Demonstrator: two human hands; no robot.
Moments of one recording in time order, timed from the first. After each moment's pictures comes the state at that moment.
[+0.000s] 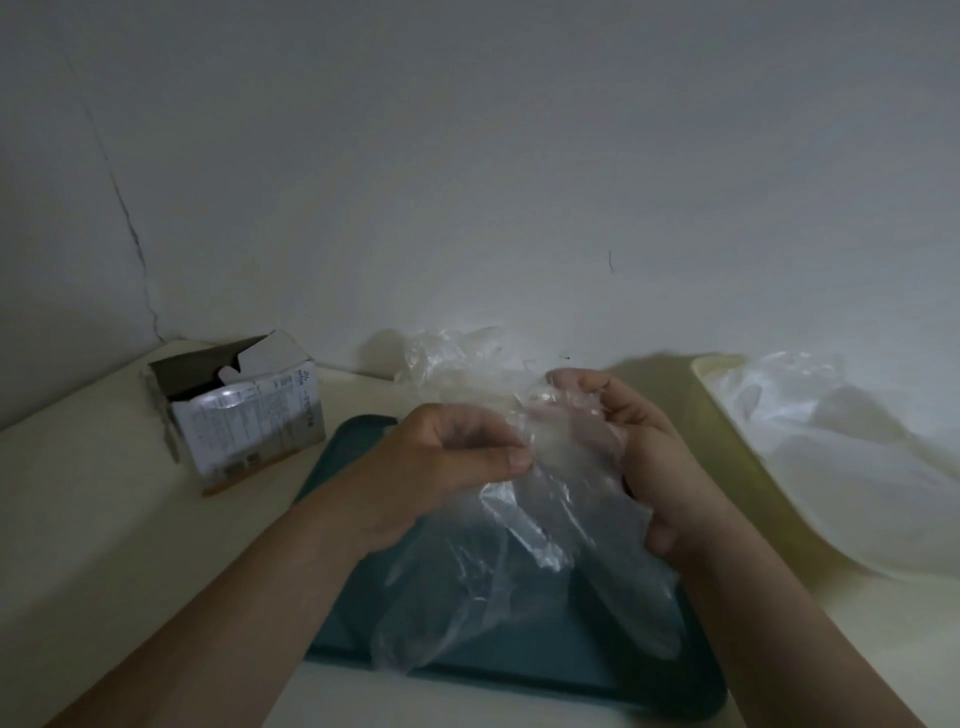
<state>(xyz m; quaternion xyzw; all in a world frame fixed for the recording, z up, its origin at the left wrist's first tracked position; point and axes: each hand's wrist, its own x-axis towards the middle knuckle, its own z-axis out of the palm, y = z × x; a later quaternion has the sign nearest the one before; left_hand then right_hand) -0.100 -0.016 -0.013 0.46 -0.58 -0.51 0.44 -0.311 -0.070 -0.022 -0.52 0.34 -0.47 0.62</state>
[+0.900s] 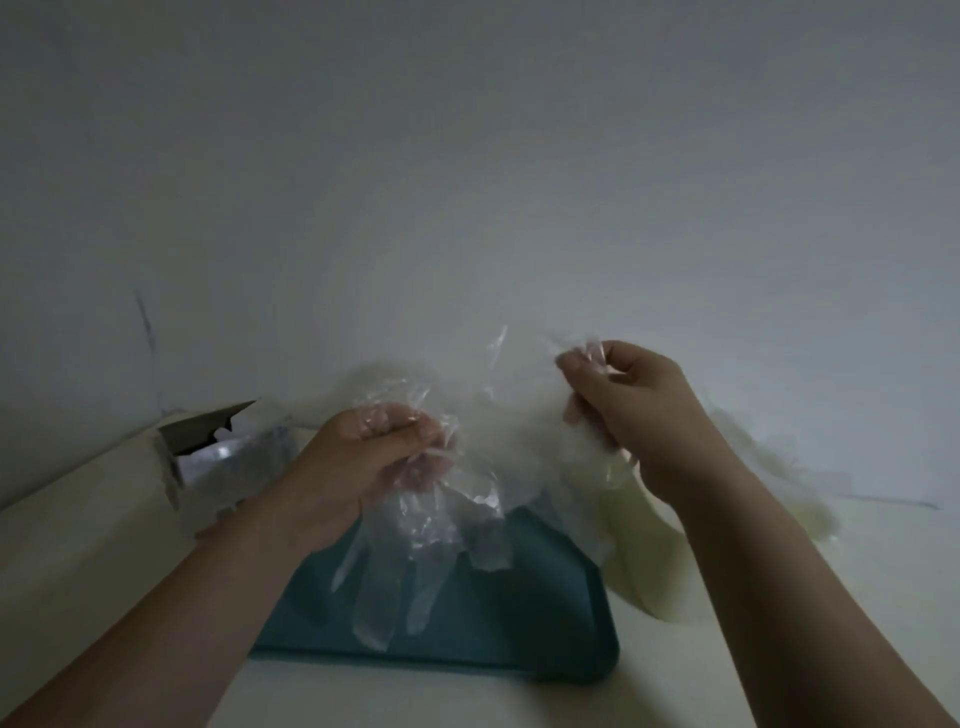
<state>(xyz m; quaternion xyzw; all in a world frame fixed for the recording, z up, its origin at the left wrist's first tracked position) -0.108 0.011 0.024 0.45 -0.47 -0.51 0.57 -0.366 -0.021 0.074 -0.63 0.44 -0.53 0.36</state>
